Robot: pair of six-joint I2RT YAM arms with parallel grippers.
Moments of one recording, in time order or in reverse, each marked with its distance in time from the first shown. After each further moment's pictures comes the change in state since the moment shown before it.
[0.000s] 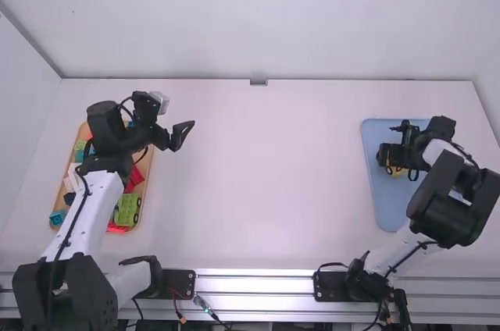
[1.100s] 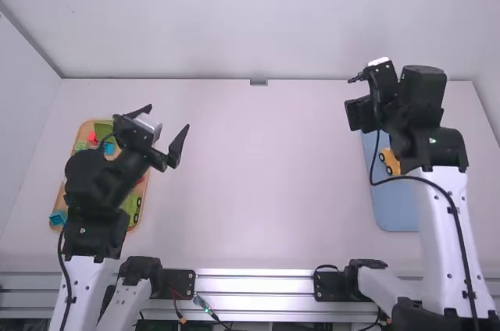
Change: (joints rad) left arm -0.198 -0.594 -0.111 -0.064 -0.348 -0.072; right arm 0.498 -0.668 0.200 -0.246 0.133 0.069
